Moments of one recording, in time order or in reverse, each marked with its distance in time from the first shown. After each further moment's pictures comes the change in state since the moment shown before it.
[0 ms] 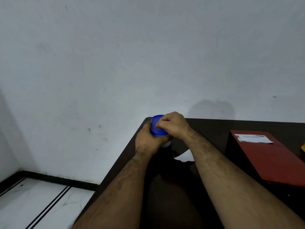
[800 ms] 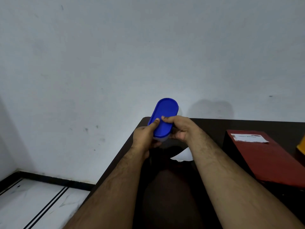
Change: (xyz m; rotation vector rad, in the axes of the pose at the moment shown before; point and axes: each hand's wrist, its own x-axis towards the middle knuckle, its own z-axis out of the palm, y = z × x) left_hand 0.001 0.024 -0.002 -0.671 -0.079 -0.378; right_hand 0.004 0.016 -0.020 0.860 -0.110 0.490
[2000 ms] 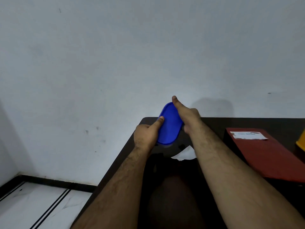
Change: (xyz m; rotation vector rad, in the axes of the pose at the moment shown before) left_hand 0.002 0.004 0.008 0.366 0.126 0.141; right_hand -0.002 -0.026 -0.008 -0.016 0.371 -0.182
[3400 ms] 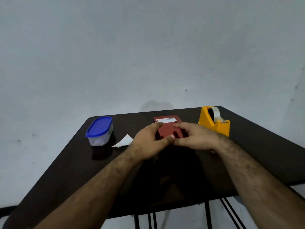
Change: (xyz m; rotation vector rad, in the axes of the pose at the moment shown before) left_hand -0.188 0.058 0.088 0.456 -0.648 0.593; right_hand -0.182 -0.031 -0.262 -1.165 -0.154 -0.201
